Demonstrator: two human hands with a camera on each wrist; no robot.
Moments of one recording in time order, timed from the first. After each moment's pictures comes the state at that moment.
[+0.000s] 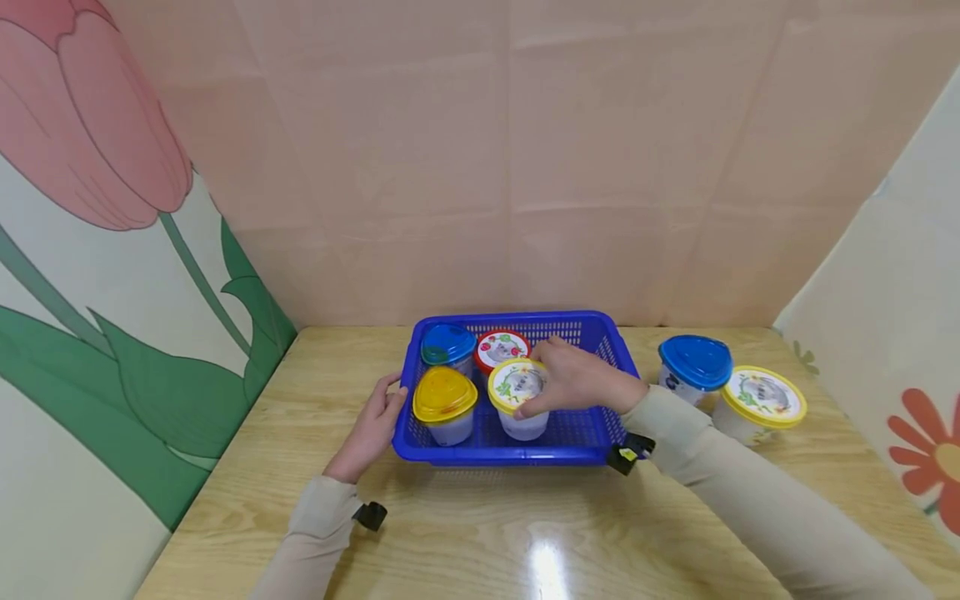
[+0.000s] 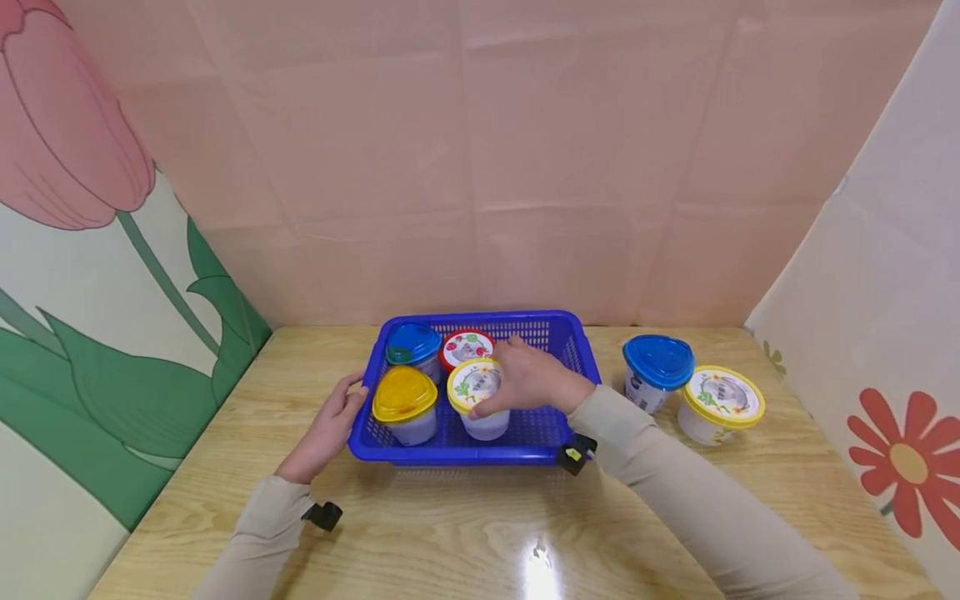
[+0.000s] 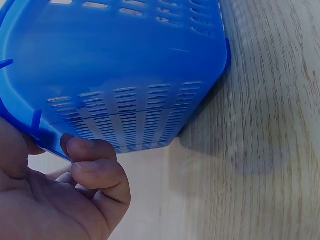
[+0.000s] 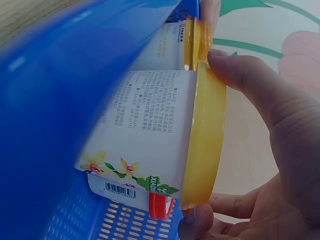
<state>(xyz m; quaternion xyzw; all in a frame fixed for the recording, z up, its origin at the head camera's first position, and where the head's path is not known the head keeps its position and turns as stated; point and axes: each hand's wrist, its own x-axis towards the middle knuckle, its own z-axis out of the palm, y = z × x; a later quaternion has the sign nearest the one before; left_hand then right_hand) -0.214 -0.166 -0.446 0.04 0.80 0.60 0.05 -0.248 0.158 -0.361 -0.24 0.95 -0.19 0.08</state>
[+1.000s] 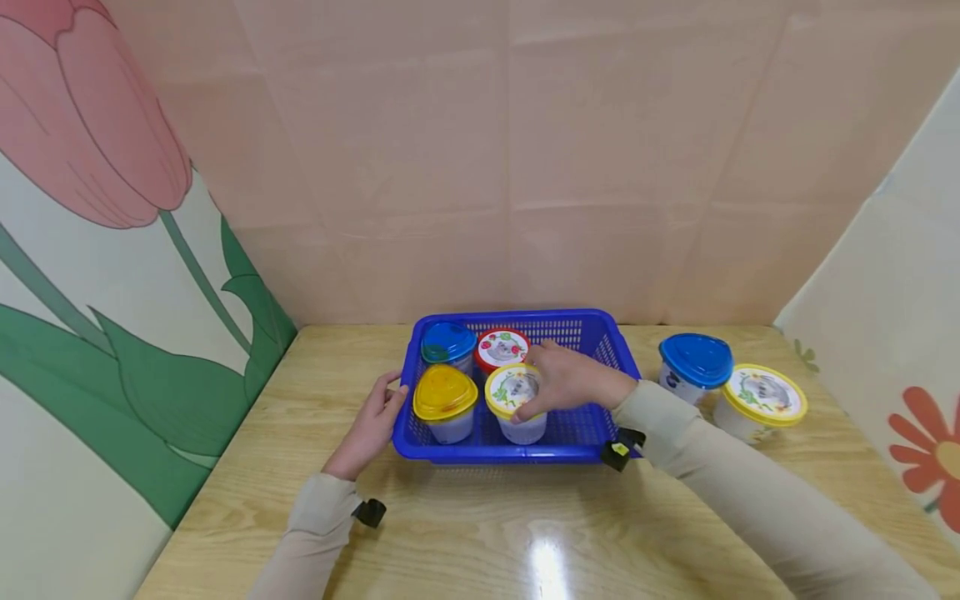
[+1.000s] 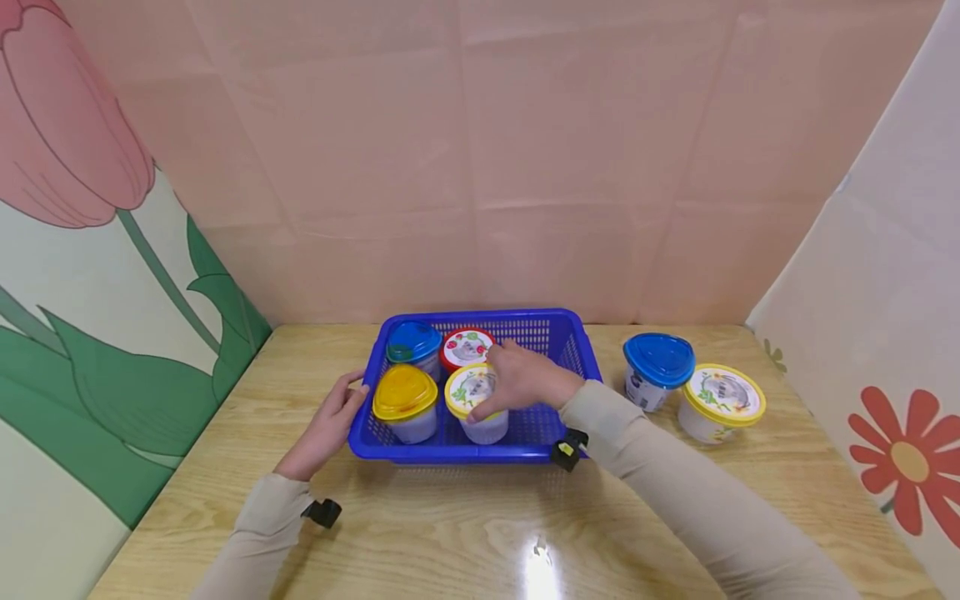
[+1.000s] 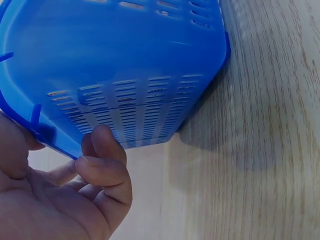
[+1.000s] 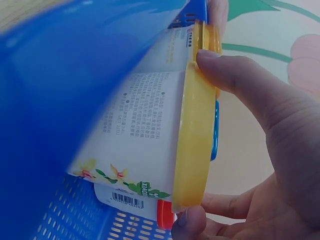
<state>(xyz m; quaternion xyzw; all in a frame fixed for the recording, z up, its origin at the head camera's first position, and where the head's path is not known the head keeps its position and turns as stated) -0.215 -0.168 -0.444 0.03 0.81 0.58 0.05 -0.251 0.151 -0.364 -0.26 0.95 -0.17 0.10</state>
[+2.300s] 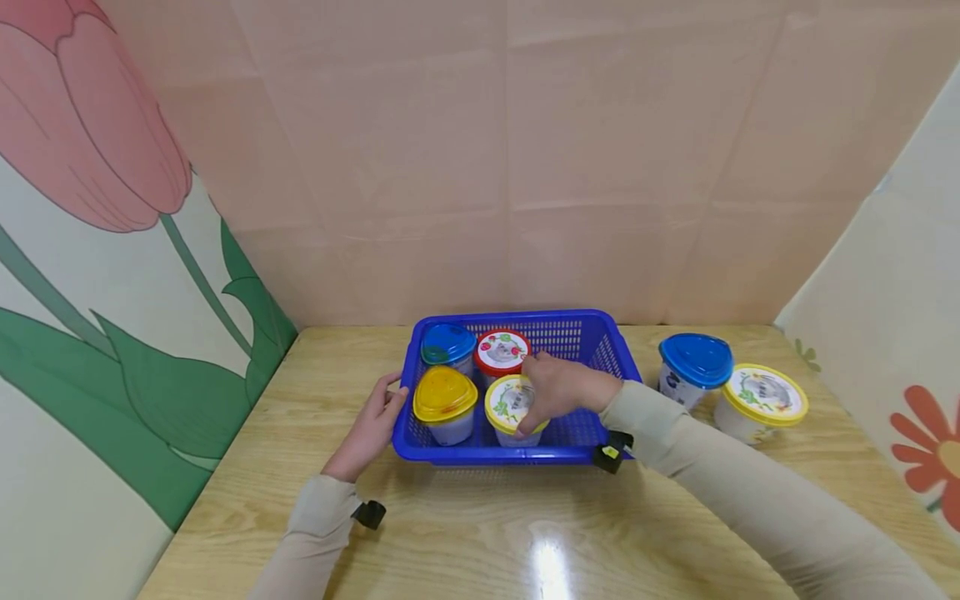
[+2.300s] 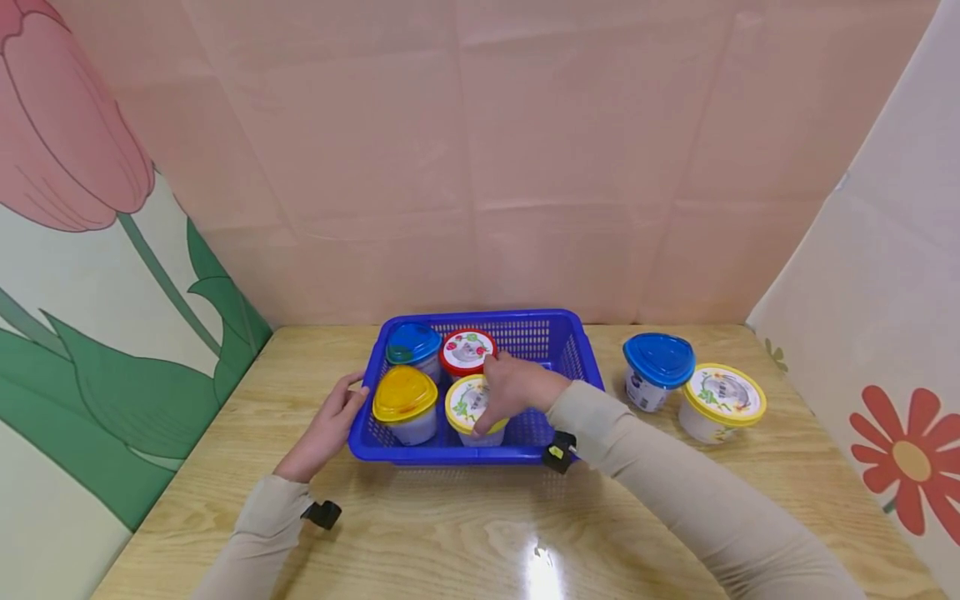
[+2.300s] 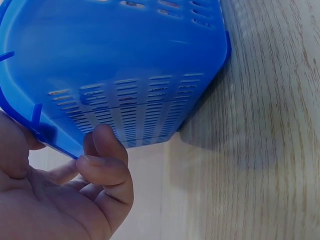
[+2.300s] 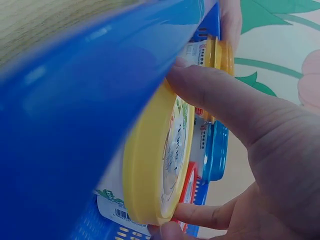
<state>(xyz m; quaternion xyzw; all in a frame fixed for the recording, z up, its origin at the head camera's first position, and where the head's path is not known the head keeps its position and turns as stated) -0.216 -0.168 -0.446 0.03 0.82 0.58 0.05 -0.248 0.137 -0.366 -0.22 0.95 -0.13 0.17</state>
